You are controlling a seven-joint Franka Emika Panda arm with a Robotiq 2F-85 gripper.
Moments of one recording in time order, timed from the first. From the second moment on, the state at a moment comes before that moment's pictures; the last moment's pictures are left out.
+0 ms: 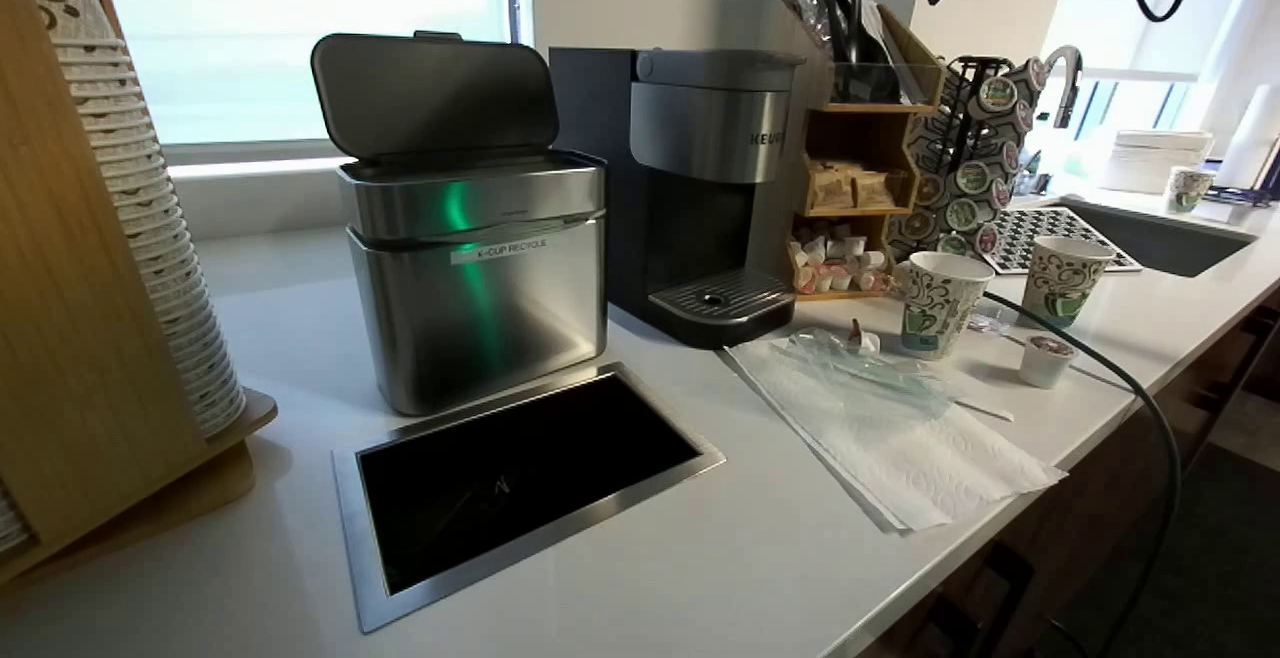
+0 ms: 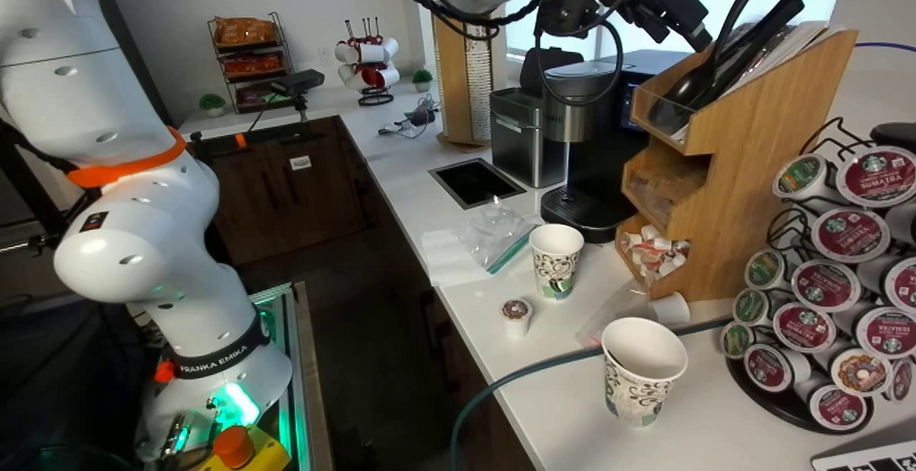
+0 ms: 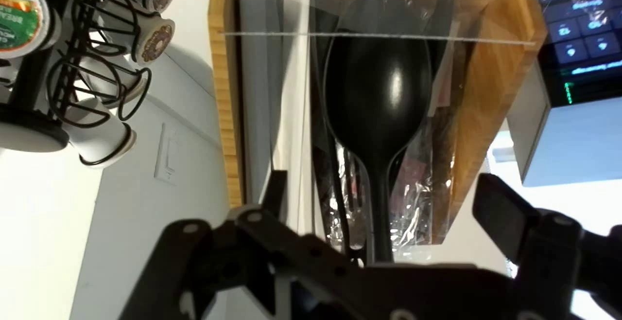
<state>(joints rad) -0.14 -0.06 -0.10 -1.99 -0.19 2.80 0.21</state>
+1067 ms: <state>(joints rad) -0.13 0.14 -0.11 -1.78 -0.21 2.83 0.34</state>
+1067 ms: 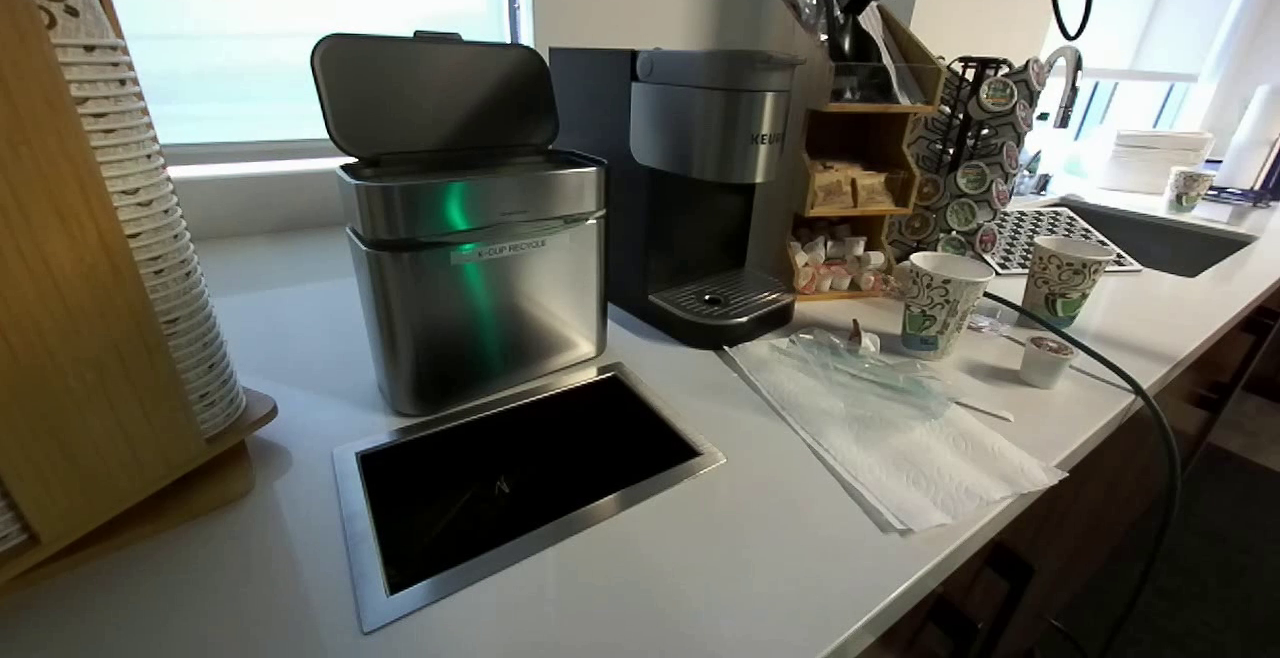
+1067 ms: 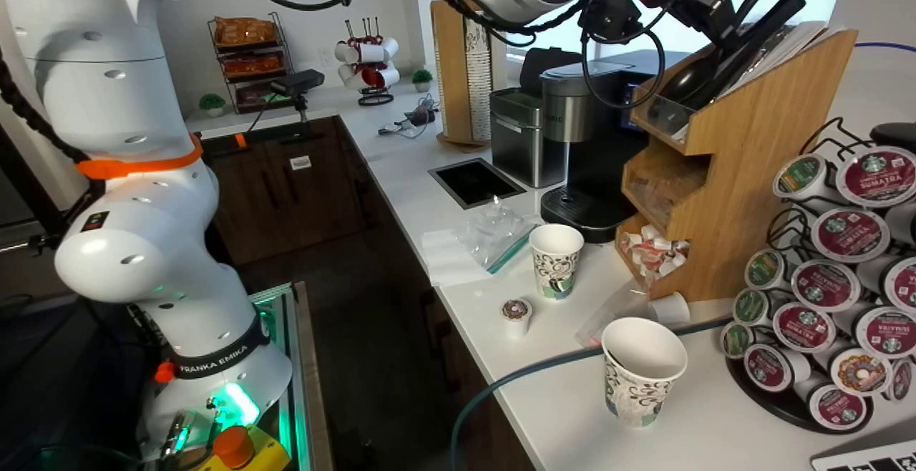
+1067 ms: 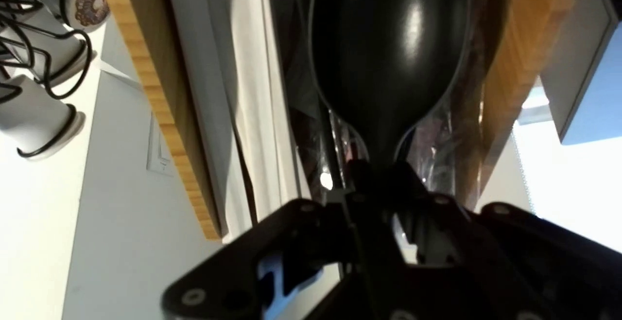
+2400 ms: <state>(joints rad) -0.28 -0.44 -0.11 -2.11 -0.40 2.08 0.16</state>
